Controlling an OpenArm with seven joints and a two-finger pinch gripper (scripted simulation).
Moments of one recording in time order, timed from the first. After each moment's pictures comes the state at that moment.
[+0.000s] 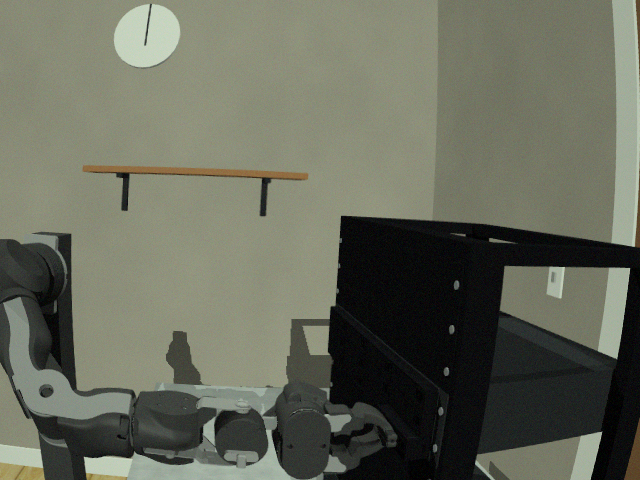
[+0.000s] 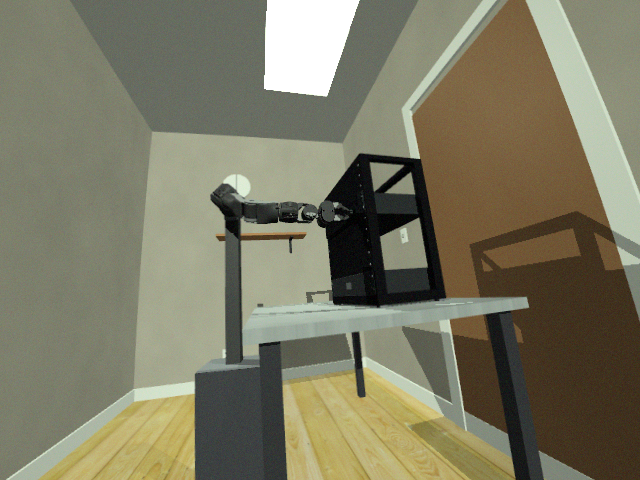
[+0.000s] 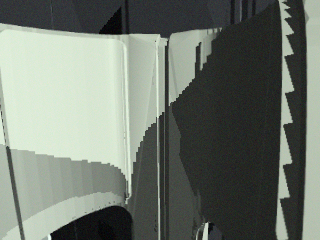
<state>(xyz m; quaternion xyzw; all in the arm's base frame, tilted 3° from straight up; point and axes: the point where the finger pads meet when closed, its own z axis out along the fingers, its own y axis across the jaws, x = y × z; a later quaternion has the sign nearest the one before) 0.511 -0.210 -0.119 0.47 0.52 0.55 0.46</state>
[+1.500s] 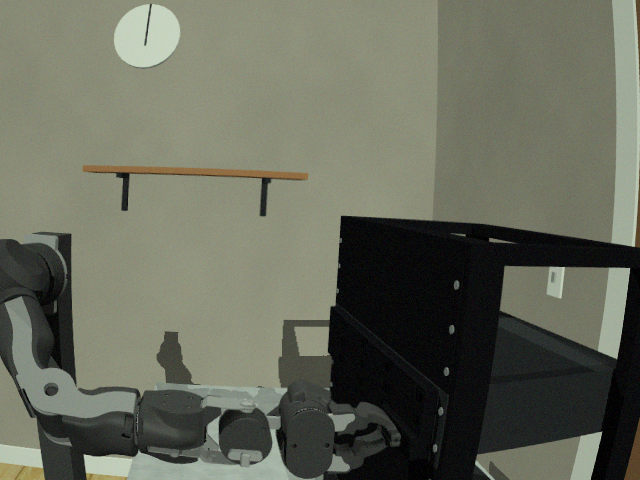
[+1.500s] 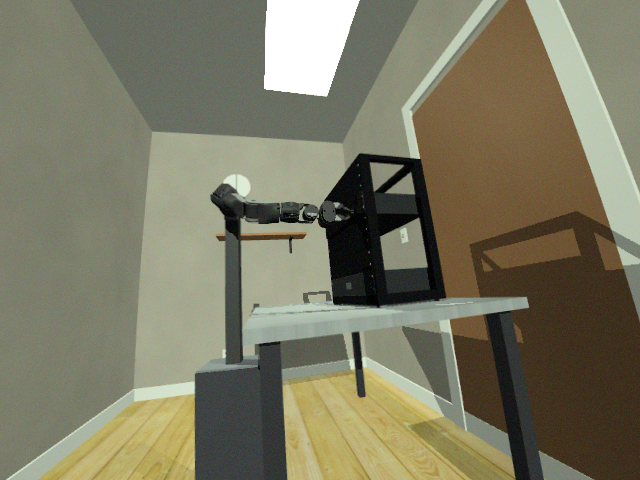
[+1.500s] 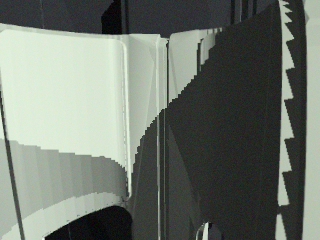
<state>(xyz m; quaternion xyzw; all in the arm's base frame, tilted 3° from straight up) 0.516 -0.209 -0.119 0.47 0.51 0.54 0.46</state>
